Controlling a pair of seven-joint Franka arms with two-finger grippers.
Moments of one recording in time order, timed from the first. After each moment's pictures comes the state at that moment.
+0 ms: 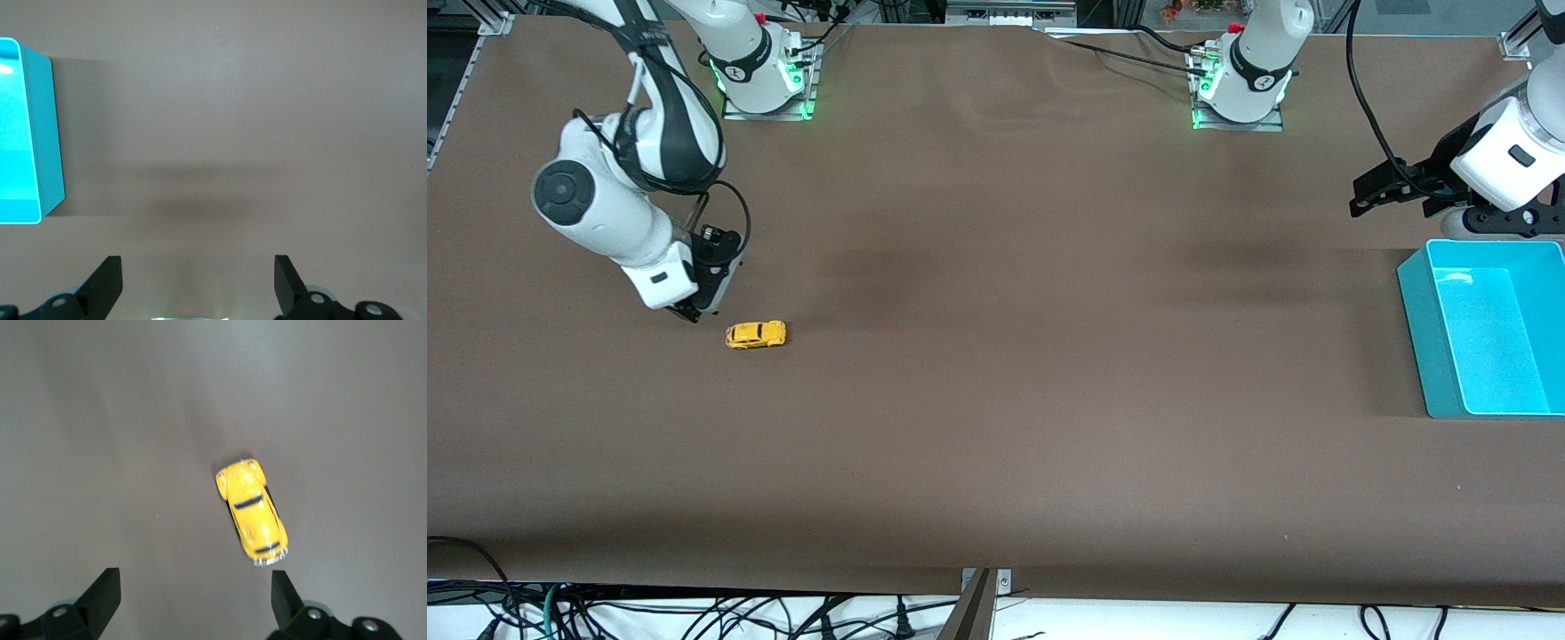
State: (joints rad) left arm -0.04 -0.03 0.00 -1.68 -0.05 1.54 -0.07; right arm 0.03 0.18 0.10 -2.21 0.01 2.36 -1.21
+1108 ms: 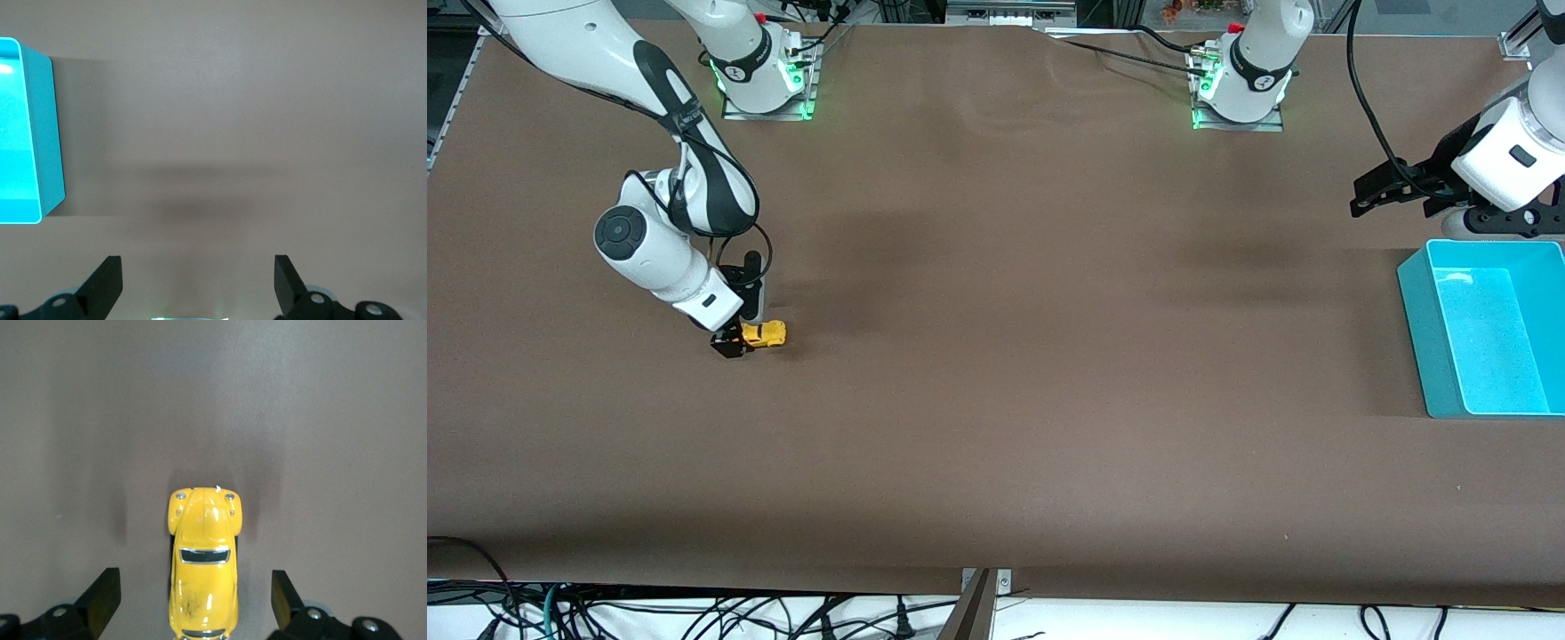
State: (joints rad) left arm -0.04 -0.03 0.00 -1.68 -0.05 1.54 -0.07; right arm 0.01 0.41 0.10 -2.21 0.02 2.69 -1.61
